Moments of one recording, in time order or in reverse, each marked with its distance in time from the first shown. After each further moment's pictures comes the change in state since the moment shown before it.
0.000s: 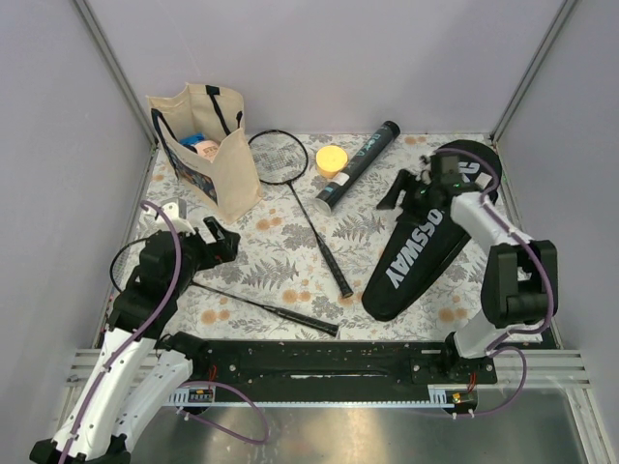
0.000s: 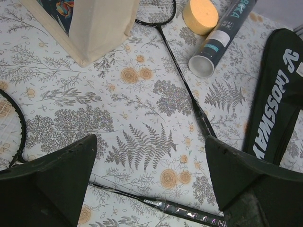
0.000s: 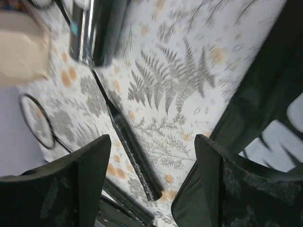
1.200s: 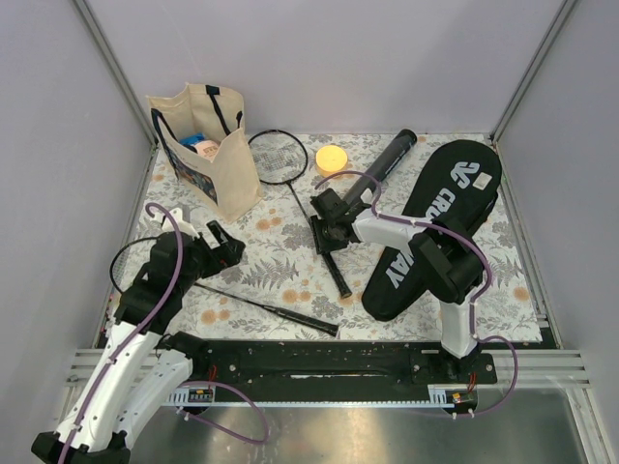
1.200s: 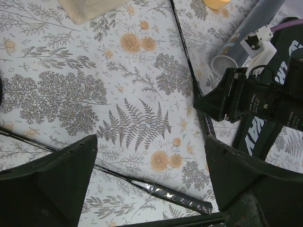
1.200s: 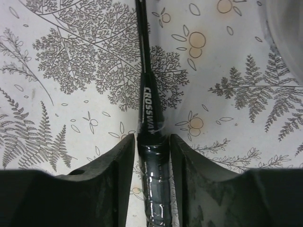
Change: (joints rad) left arm 0.000 0.022 -0.038 -0.069 0.027 -0.149; right arm 0.694 0.335 0.111 0.066 0.477 -0.143
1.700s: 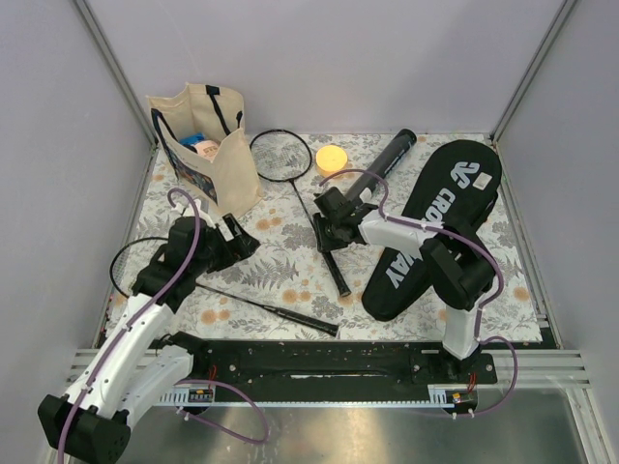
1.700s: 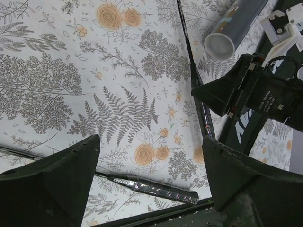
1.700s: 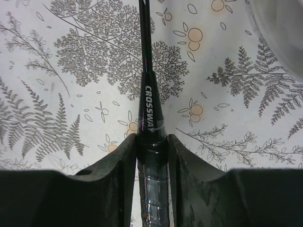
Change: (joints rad) left arm 0.000 0.179 -0.002 0.080 0.127 -0.054; right arm 0.001 -0.062 -0.040 0.014 0.008 0.030
